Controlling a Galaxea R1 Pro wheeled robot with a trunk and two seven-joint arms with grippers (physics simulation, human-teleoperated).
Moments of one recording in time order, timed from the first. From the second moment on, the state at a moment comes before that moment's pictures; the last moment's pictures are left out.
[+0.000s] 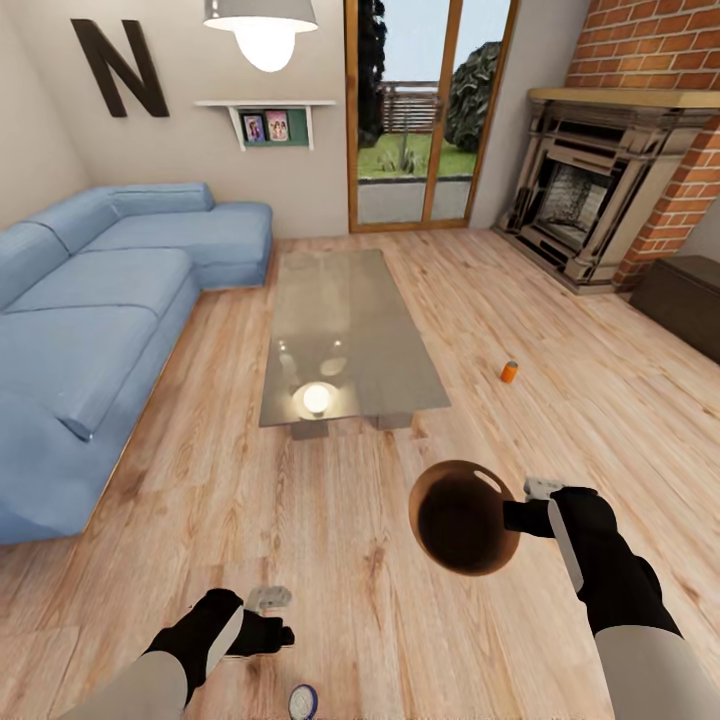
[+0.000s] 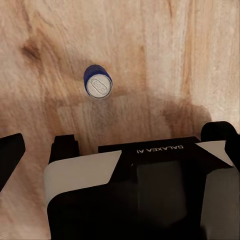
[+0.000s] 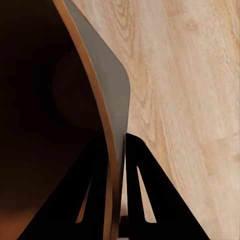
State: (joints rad) left arm -0.63 -0.03 0.01 -0.34 0.01 0.59 -0.16; right arm -0.59 -0.09 -0.18 -1.17 0.05 1.05 0.14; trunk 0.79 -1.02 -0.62
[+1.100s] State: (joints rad) left arm -0.75 0.03 0.00 -0.33 0.17 0.59 -0.11; right arm -0.59 -0.09 -0.17 -1.17 0.05 1.05 0.14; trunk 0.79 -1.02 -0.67
